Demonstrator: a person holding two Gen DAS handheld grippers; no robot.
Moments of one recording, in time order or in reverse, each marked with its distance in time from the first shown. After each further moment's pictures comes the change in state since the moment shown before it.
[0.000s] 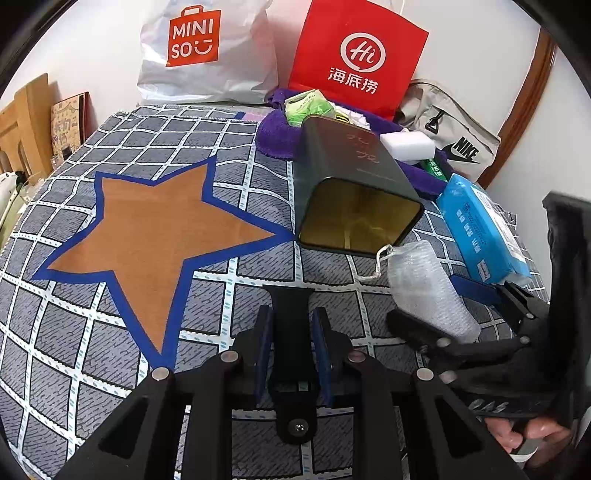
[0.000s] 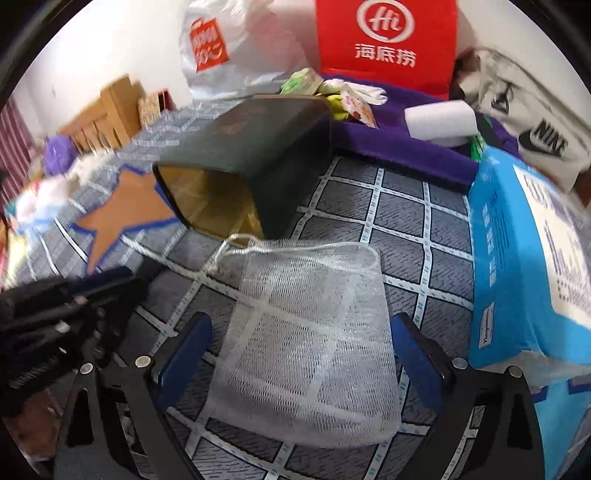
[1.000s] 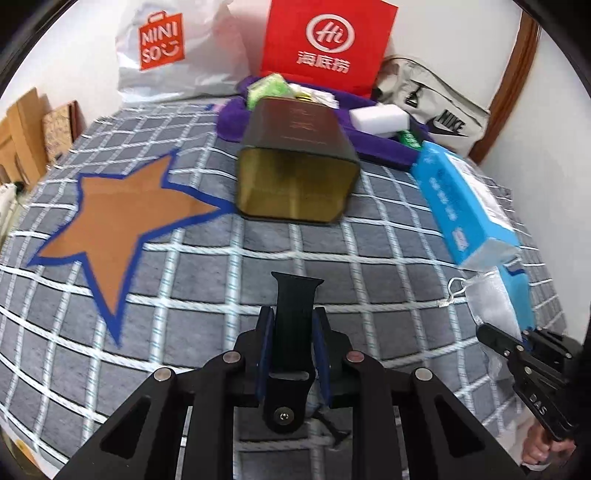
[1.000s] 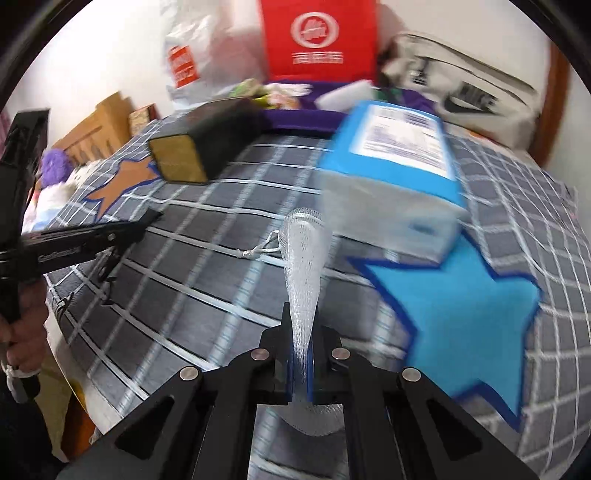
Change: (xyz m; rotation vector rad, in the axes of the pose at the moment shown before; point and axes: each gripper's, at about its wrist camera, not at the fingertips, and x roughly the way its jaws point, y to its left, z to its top) left arm -0.005 -0.051 -0.017 0.048 0.052 0.021; right arm -0.078 -0.081 -0.096 0.115 -0.046 -0.004
